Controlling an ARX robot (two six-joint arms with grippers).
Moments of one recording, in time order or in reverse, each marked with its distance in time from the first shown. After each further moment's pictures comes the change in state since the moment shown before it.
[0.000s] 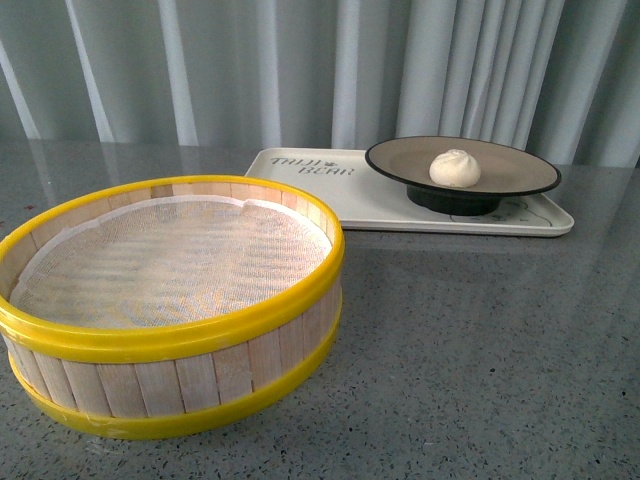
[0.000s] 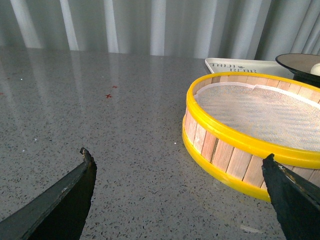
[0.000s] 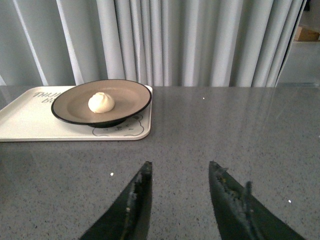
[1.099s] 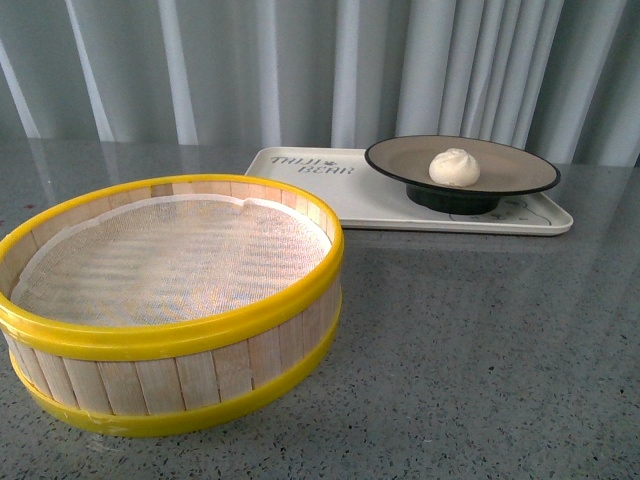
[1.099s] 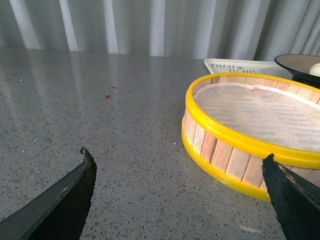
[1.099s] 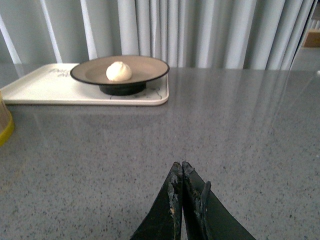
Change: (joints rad) left arm 0.000 0.000 0.000 0.000 0.000 0.000; right arm 0.257 -0.448 -0.293 -0.146 0.241 -0.005
